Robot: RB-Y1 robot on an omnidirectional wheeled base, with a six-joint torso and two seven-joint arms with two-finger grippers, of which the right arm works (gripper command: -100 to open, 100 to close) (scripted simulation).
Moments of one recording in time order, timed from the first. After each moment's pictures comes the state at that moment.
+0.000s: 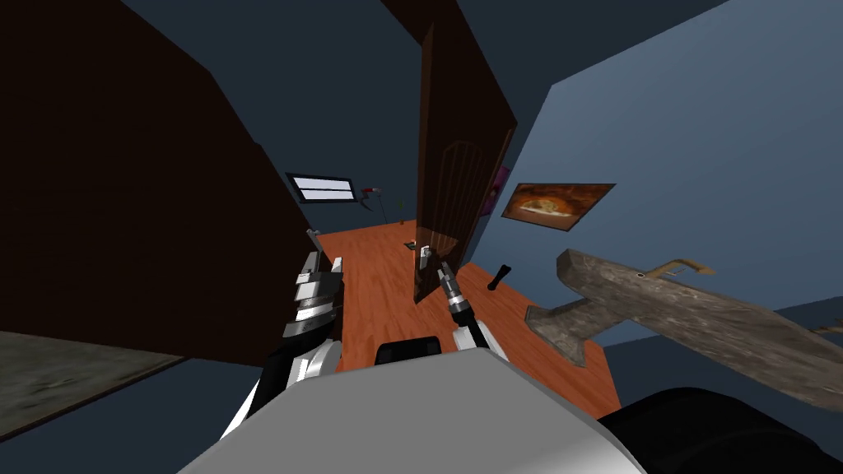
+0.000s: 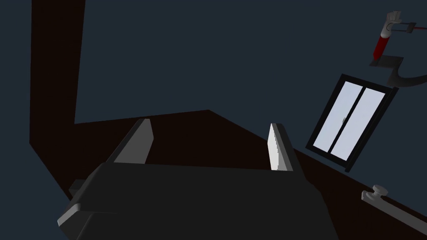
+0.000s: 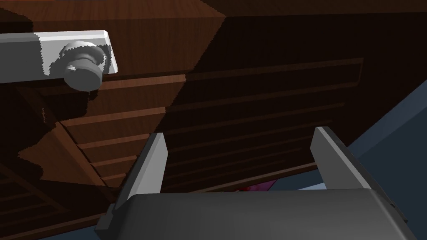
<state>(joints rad) 0.43 -0.20 0.23 -1.92 0.07 -0.42 -0.09</state>
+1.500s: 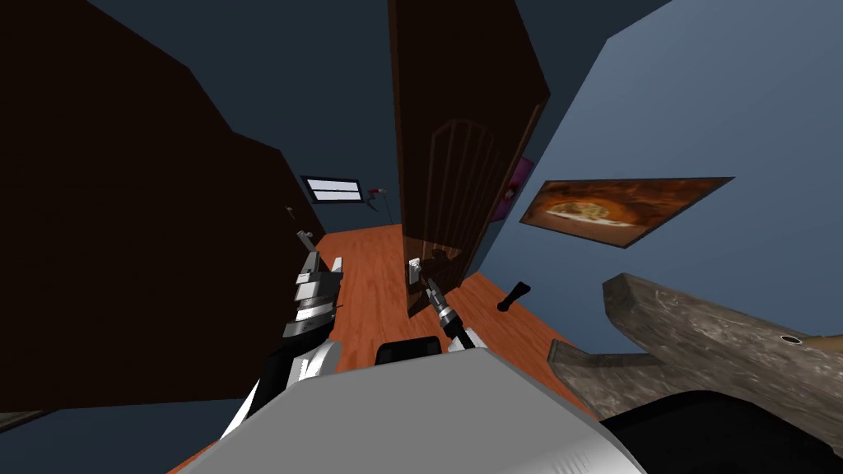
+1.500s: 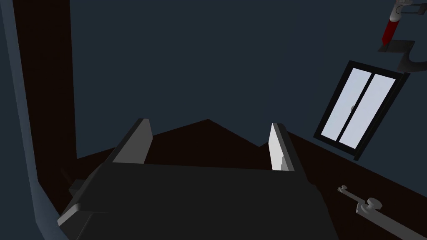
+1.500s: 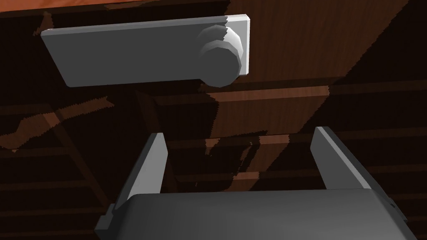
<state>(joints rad) 0.36 -0.29 0.41 -1.67 0.05 -0.36 -0.18</state>
